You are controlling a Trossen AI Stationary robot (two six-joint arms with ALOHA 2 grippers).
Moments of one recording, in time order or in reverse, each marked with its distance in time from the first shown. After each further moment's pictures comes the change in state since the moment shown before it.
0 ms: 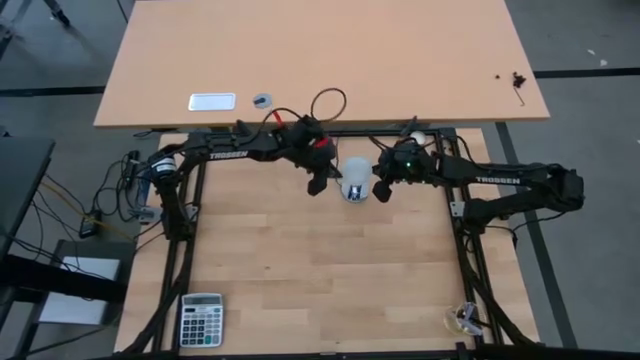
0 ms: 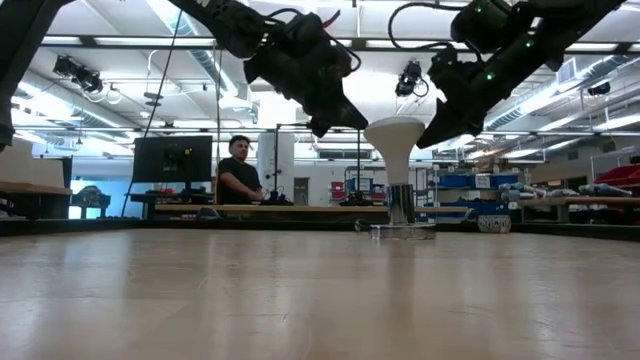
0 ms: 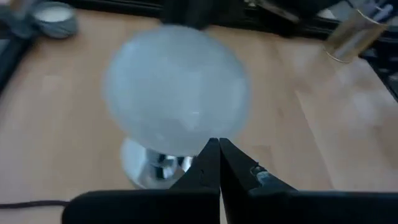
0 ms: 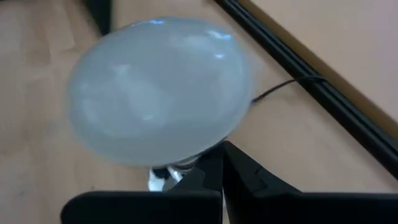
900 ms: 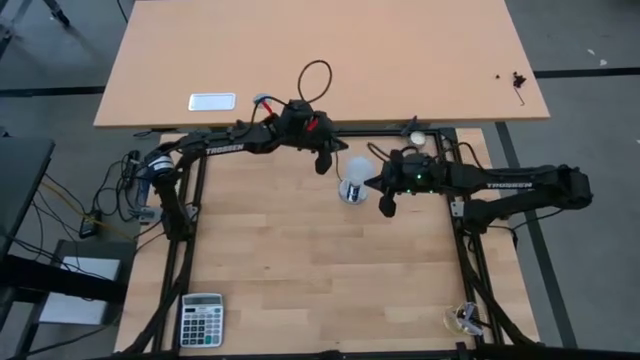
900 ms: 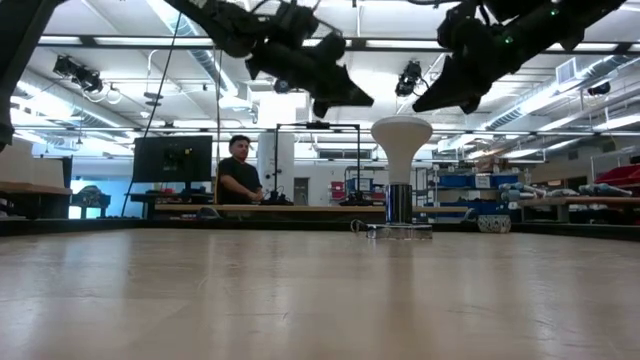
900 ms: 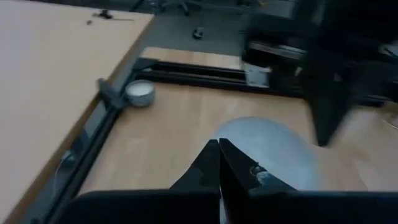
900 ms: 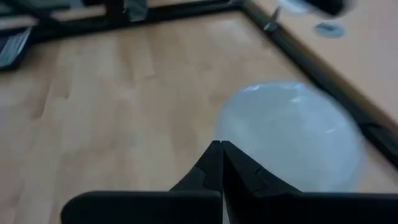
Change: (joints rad) left arm 0.064 -0.043 -0.002 0.264 -0.094 -0.067; right arm 0.143 -0.100 0.002 0.025 -0.047 -0.004
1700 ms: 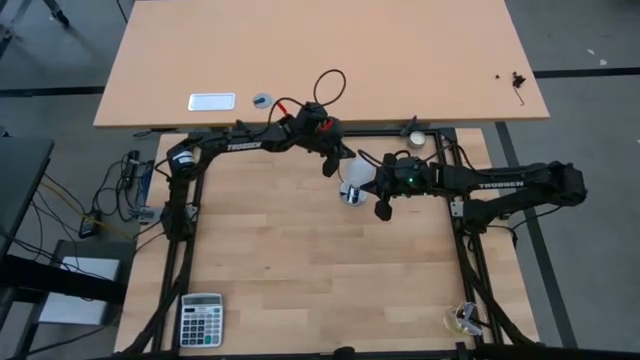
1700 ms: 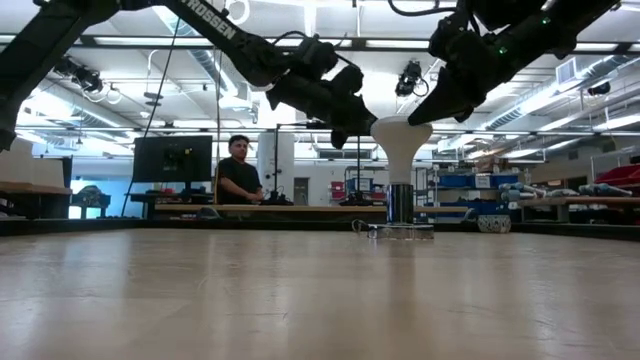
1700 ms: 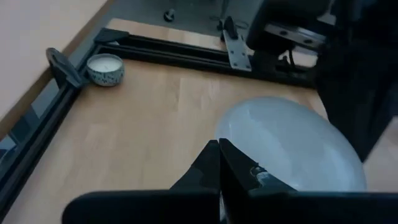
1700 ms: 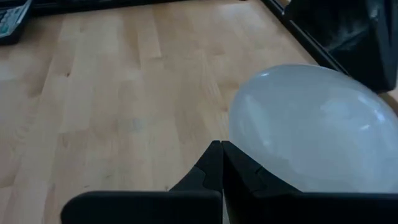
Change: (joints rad) left arm 0.025 0.197 0.113 0.000 0.157 -0.030; right arm 0.028 0.079 -0.001 0.027 -0.011 -0.037
